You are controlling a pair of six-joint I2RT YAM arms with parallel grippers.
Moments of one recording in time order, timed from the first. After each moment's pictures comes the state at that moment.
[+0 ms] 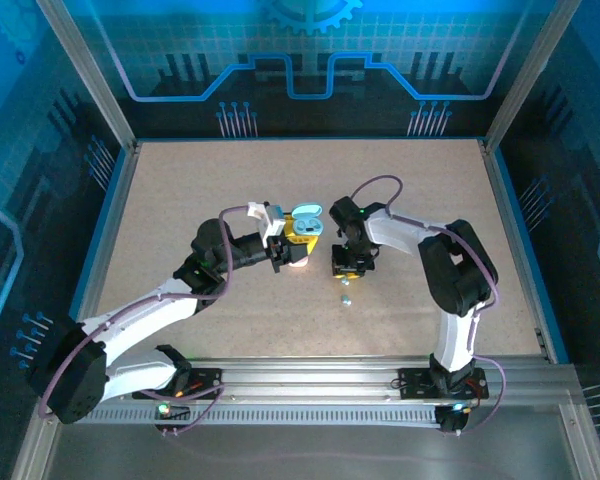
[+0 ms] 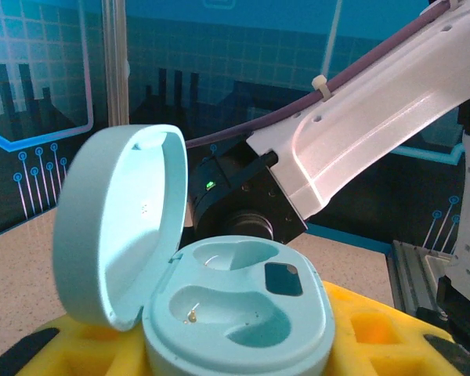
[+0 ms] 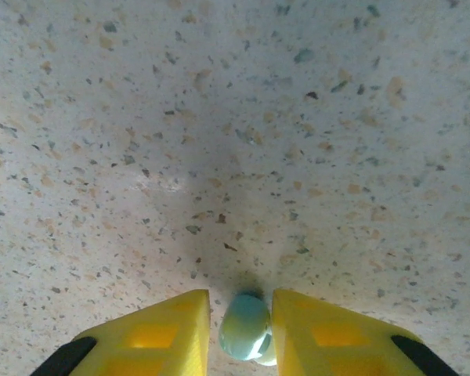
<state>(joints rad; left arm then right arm) -0.60 1.16 0.63 0.61 0.56 -0.14 0.55 1.90 1.24 -0.85 -0.18 0.55</state>
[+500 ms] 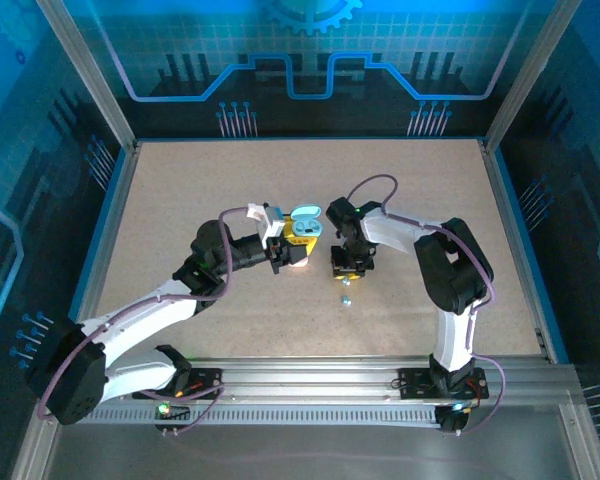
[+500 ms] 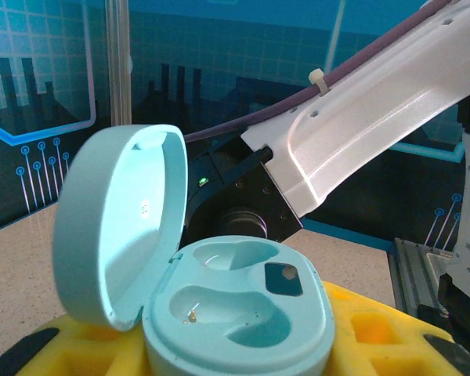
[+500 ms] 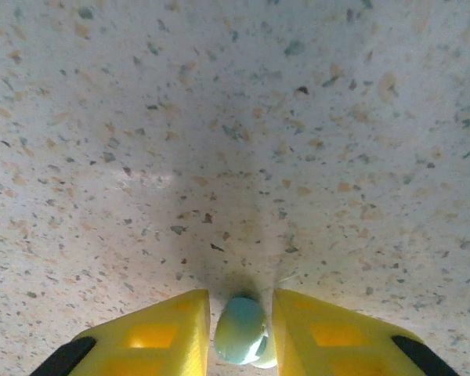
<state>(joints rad) -0.60 1.15 0.62 0.60 0.55 -0.14 0.56 1.92 1.27 -0.90 -0.14 0.54</state>
